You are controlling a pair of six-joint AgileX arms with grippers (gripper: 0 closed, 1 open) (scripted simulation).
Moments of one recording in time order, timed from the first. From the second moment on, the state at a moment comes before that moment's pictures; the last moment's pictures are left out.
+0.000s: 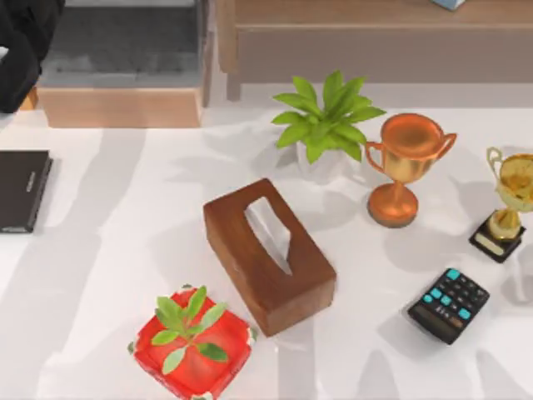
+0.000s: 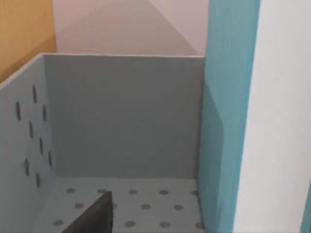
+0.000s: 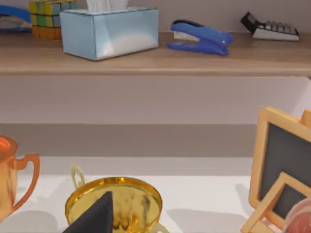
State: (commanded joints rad) left arm -0.22 1.70 1.12 0.57 -0.19 -0.01; right arm 0.00 0.00 0.00 0.00 0.00 0.00
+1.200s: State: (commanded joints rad) left arm -0.23 2.02 1.41 0.60 -0.20 -0.01; right arm 0.00 0.00 0.00 0.00 0.00 0.00
